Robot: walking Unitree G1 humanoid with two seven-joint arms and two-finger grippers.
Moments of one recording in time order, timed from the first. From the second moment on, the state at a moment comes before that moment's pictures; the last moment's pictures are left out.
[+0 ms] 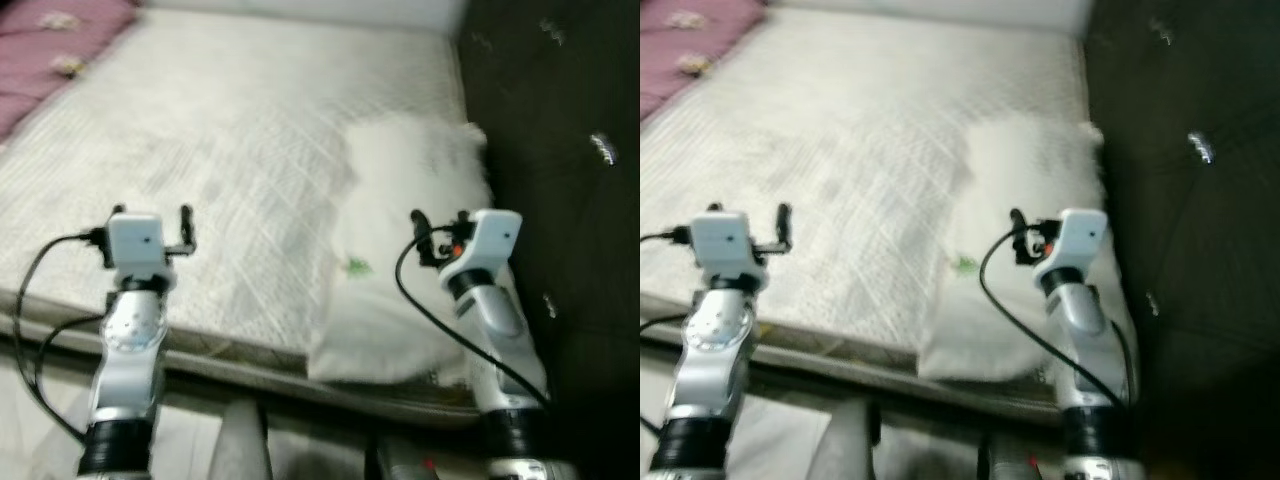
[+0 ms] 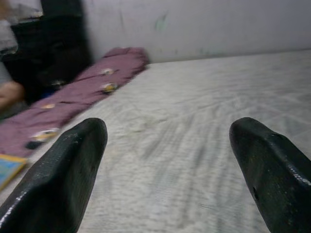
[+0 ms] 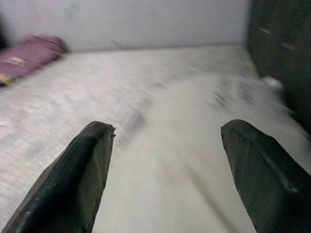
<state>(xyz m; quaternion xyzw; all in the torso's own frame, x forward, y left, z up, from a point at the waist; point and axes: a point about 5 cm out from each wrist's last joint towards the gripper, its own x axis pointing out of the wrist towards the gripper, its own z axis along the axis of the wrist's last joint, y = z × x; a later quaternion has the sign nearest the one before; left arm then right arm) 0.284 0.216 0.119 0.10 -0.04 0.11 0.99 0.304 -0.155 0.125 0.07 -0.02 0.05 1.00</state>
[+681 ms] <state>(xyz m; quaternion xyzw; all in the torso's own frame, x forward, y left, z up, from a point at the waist) 0.293 0.188 0.116 0.06 -0.03 0.07 1.00 0.296 -0.177 0.129 0.06 -0.02 0.01 1.00</state>
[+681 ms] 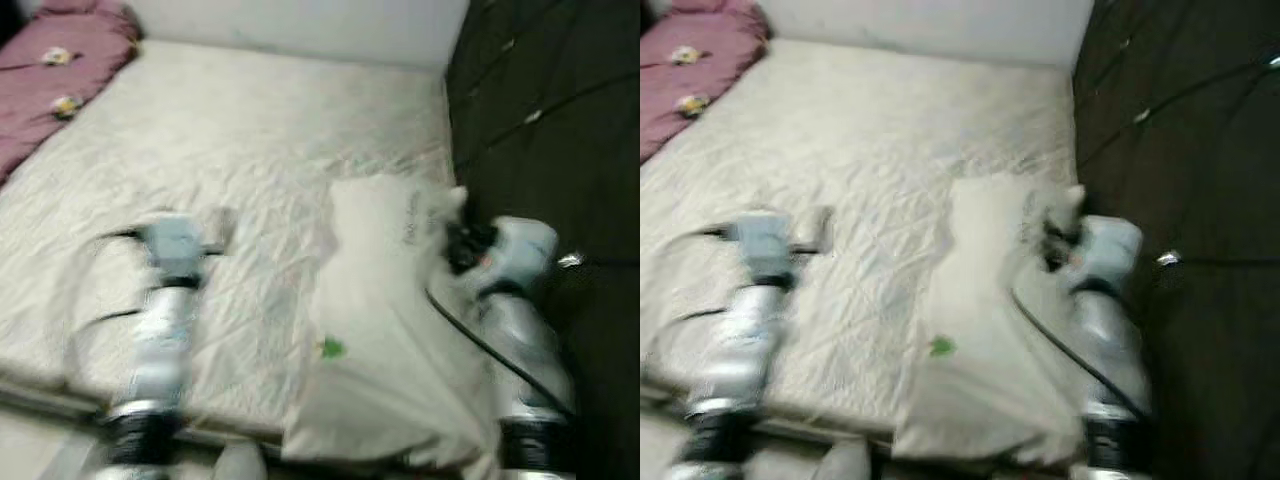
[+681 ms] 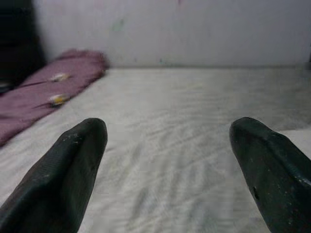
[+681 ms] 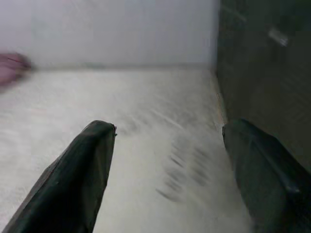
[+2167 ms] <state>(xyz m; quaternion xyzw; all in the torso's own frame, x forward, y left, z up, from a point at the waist) 0.285 0.191 0.105 0.05 -0.01 0.08 1.00 0.292 -0.172 0.119 0.05 0.00 0.01 1.00</state>
